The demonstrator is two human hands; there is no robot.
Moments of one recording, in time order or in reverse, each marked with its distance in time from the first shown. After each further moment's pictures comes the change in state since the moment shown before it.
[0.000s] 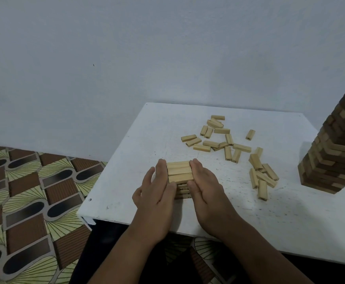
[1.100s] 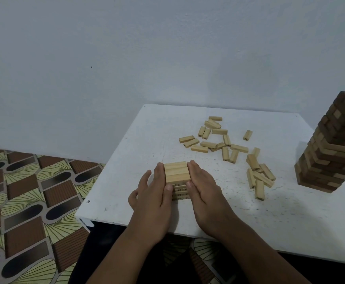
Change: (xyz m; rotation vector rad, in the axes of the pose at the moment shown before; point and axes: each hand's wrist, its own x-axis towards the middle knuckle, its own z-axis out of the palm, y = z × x) left_hand 0.004 -0.013 0.003 0.233 0.060 0.054; right_hand 0.000 0.004 0.001 0.016 -0.007 0.016
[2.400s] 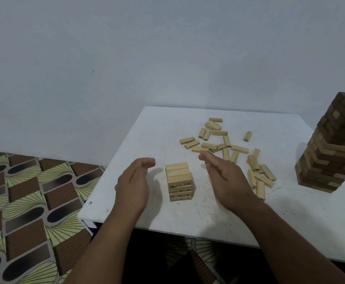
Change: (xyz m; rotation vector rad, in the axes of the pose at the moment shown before) left_hand 0.034 -0.011 -0.033 -0.462 0.239 -0.200; right_hand 0.022 0.003 -0.048 0.122 0.090 0.015
